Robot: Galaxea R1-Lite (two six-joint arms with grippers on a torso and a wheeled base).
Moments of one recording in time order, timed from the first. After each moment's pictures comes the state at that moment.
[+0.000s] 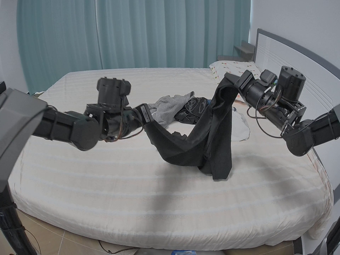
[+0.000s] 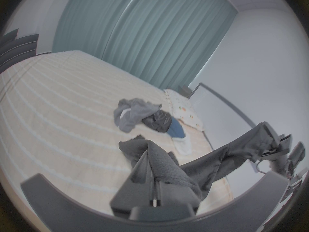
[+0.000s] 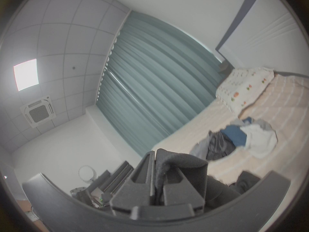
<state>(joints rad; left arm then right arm) -0.43 1.99 -1.32 -0.31 0.04 -0.60 0.39 1.92 -1.14 -1.03 0.05 0.75</state>
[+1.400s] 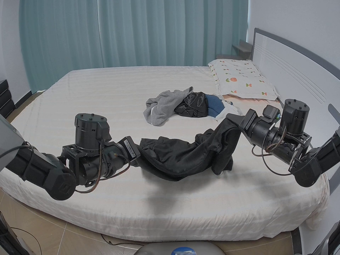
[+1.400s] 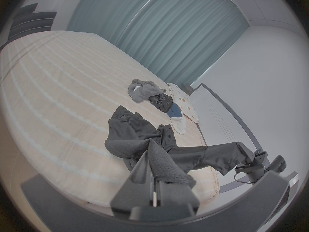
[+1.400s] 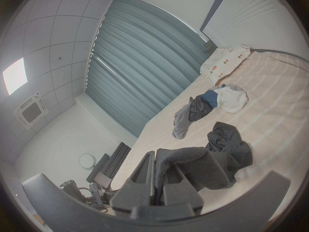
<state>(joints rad) -0.49 1.84 -0.75 -0.68 0.05 -0.79 0.43 1.86 -0.73 -1.08 0.10 0.81</state>
